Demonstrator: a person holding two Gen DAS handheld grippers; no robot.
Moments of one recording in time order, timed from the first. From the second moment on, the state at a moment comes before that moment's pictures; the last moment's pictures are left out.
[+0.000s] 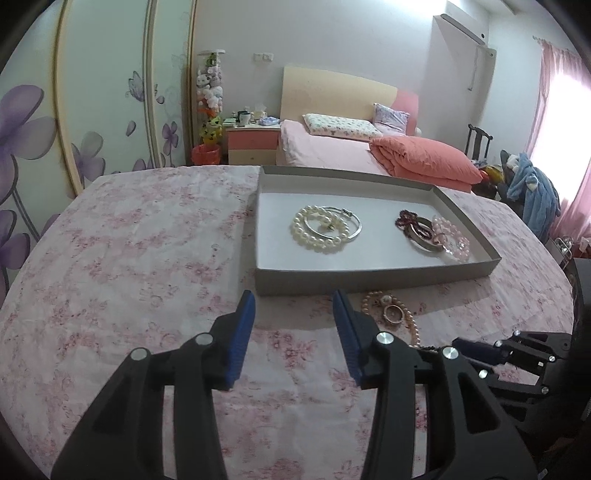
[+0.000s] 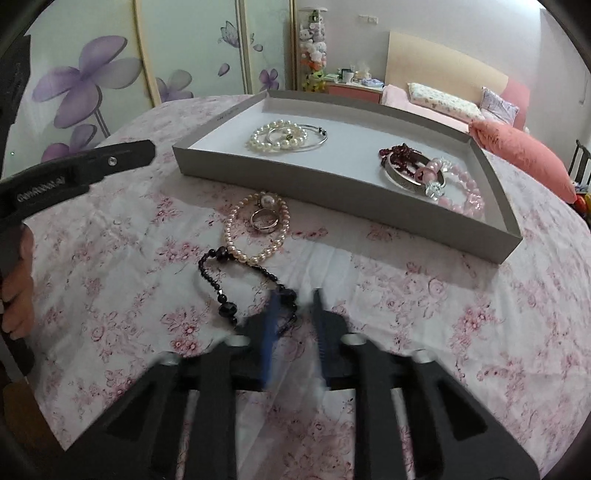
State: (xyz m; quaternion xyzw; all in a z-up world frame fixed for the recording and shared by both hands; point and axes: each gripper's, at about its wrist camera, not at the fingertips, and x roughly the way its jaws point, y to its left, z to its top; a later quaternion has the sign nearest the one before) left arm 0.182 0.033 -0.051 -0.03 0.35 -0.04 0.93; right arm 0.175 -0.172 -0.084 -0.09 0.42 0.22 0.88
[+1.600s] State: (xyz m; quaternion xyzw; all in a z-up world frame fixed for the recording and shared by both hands) left arm 0.207 -0.020 -0.095 0.09 0.43 -0.06 0.90; right arm 0.199 -0.259 -0.086 -0.04 0.43 0.08 0.90
